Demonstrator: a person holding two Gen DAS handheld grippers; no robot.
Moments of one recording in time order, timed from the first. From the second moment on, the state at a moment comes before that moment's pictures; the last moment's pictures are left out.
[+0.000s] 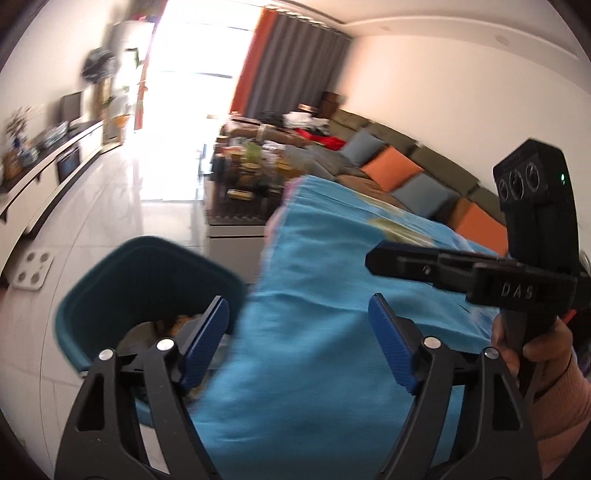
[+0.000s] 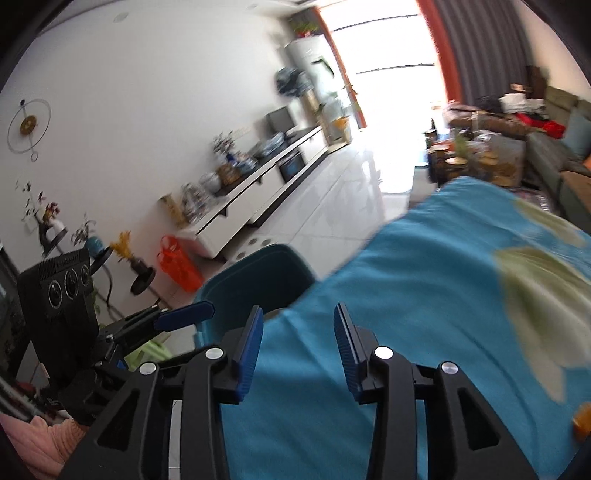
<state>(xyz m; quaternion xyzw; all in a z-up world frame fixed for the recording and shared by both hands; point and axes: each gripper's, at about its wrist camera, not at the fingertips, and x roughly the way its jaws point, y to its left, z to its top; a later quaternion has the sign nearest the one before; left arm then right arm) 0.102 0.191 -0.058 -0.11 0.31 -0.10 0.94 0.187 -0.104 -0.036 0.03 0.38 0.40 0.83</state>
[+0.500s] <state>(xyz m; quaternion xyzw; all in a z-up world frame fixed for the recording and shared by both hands) 0.133 0.037 -0.052 -0.04 0.33 -0.23 0.91 0.185 -0.285 -0.039 0.08 0.36 0.20 0.91</state>
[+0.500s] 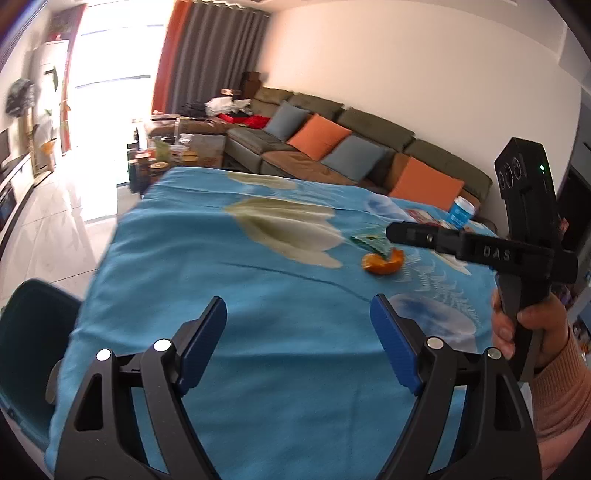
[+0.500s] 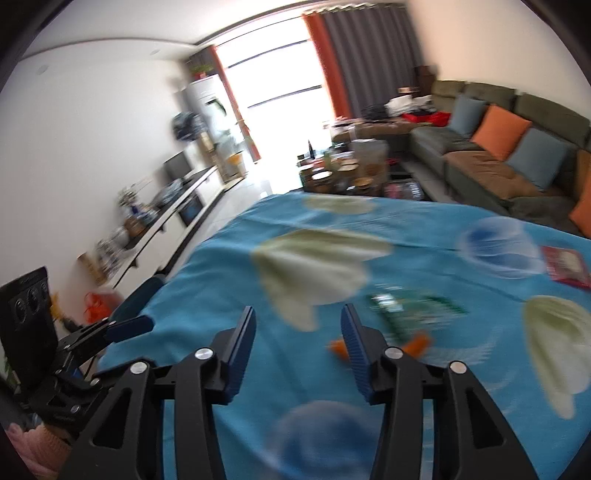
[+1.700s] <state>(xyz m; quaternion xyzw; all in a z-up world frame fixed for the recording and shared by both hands) 0.231 -0.100 -0.090 -0.01 0.44 -0.31 0.84 0.237 -0.344 -0.076 0.04 0.40 0.19 0.89</state>
